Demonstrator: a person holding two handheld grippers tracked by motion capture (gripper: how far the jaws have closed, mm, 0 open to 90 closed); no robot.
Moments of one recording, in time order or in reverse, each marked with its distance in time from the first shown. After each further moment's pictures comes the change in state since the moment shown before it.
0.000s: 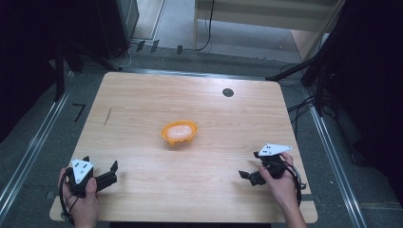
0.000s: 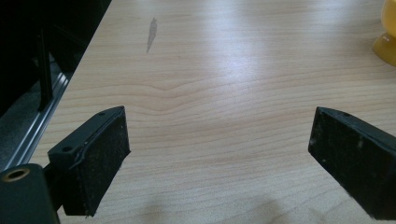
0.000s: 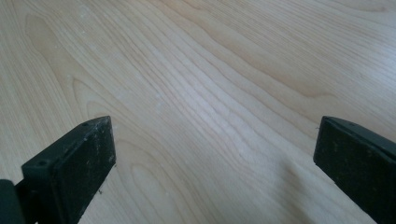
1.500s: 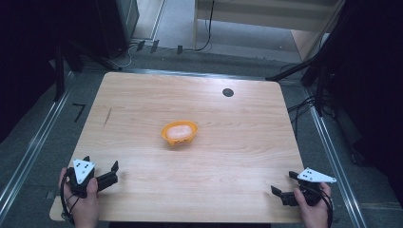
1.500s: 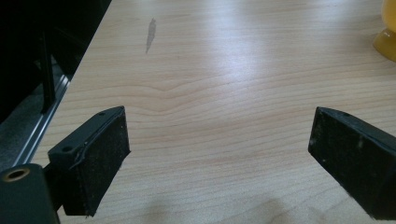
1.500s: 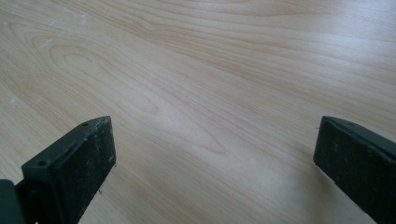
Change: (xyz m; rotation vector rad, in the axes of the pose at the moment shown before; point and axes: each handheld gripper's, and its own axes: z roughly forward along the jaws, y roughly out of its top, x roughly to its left) left arm -0.002 0.000 0.000 0.002 0.003 0.016; right arm -0.018 -0.102 -0.069 -0.105 -0.183 0.179
